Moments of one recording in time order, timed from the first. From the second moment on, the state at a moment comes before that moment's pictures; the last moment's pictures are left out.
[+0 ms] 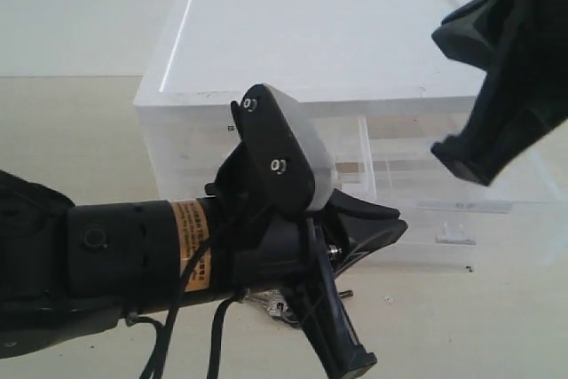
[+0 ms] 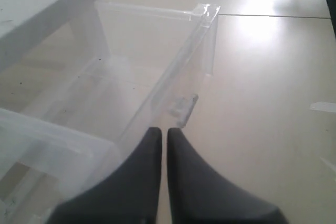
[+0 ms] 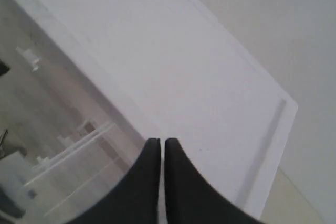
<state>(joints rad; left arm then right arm) -0.97 1.55 -0.68 0.37 -0.49 -0.13 1.06 0.97 -0.93 -0.83 0.82 0.36</state>
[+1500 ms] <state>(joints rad) -0.88 0.83 -0.33 0.18 -0.42 0.05 1.00 1.17 -0.85 -0.85 0.84 0.07</state>
